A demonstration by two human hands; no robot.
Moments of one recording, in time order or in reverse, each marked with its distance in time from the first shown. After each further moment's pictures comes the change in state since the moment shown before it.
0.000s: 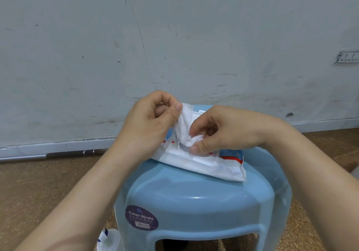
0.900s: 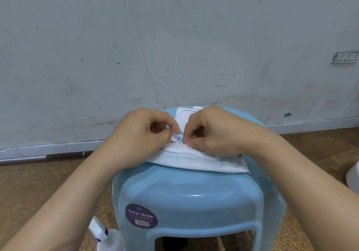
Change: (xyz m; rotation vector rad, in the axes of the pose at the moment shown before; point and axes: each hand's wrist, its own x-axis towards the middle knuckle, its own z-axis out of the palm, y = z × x) left_hand -0.008 0.001 -0.020 0.482 -0.208 -0.023; right_hand 0.003 -0.005 0.015 -0.268 0.228 -0.165
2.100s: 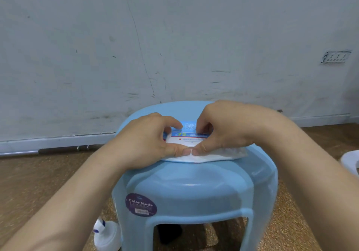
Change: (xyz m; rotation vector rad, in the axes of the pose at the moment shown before) left_hand -0.006 0.005 0.005 0.288 -0.243 -0.051; right_hand -0.012 -0.015 -0.025 -0.330 -0.296 0.258
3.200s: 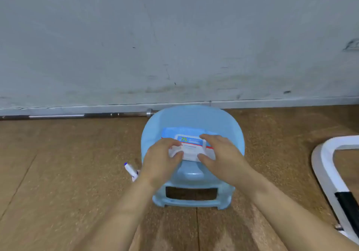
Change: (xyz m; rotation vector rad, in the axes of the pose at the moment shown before) left_hand -0.042 0.068 -0.037 -0.241 0.064 -0.408; right_hand -0.058 0.007 -0.019 0.493 0.031 0.118
